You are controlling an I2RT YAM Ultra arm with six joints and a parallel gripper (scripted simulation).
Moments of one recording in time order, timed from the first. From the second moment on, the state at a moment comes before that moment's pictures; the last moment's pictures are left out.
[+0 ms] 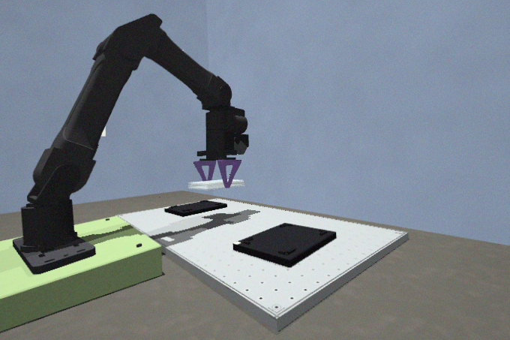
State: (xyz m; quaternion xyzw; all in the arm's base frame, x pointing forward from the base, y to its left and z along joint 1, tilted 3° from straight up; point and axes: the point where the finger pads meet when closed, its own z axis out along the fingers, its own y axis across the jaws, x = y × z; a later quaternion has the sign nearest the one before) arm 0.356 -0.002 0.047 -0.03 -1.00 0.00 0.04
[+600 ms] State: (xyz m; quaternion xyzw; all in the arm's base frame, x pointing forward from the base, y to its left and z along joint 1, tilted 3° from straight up) arm 0.347 -0.054 0.050 -0.03 -1.00 0.00 0.04
